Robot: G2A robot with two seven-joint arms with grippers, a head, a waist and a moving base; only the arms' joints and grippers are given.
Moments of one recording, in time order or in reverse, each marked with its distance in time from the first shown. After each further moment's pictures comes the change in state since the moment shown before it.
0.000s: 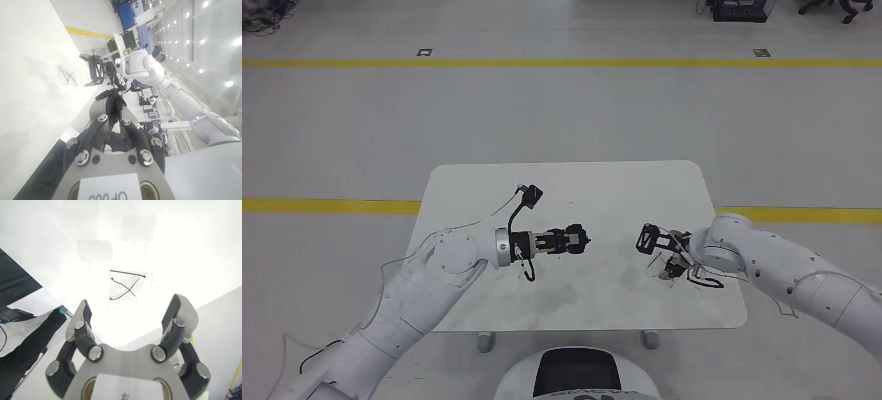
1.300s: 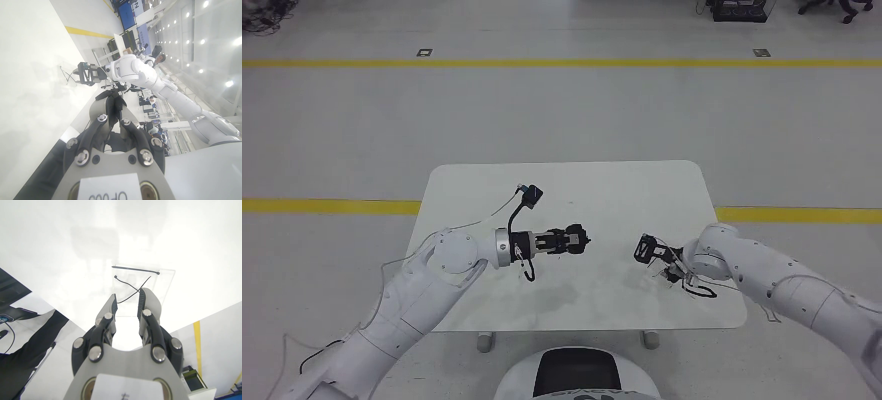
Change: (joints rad) left arm 0.000 0.000 0.000 0.000 0.000 0.000 0.000; right arm -0.062 -0.102 0.000 0.152 -0.037 0.000 0.021
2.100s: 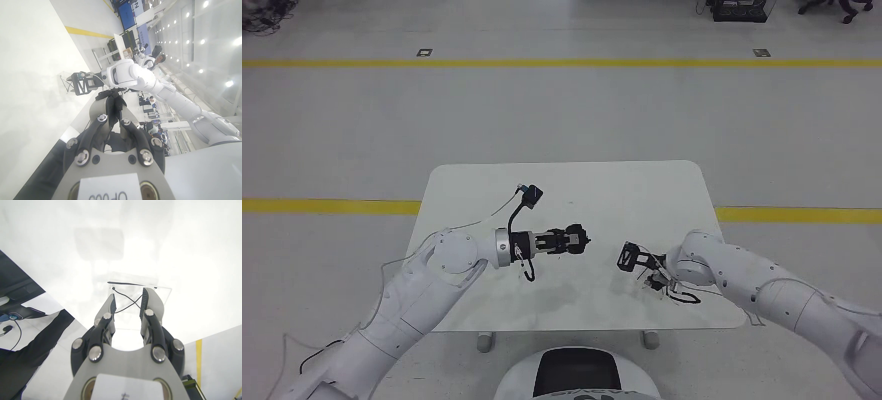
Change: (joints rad) left arm 0.000 0.000 0.000 0.000 0.000 0.000 0.000; right arm -0.025 -0.055 0.000 -0.028 0.008 0.000 0.006
